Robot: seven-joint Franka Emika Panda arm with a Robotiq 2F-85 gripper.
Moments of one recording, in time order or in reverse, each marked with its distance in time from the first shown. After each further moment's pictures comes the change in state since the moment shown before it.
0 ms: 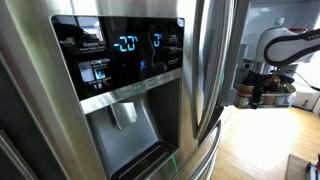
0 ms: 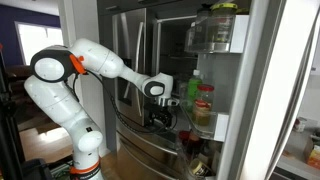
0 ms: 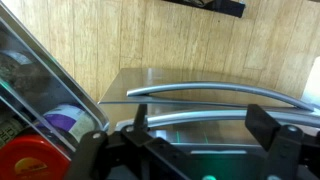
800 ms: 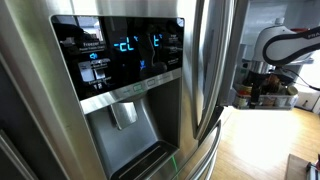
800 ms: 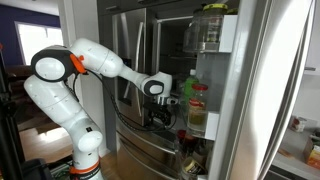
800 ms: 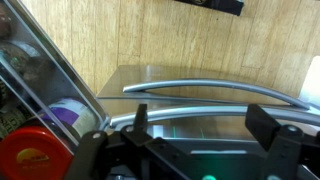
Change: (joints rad) arm 0.001 -0.003 0.031 0.006 0.020 -0.005 0.006
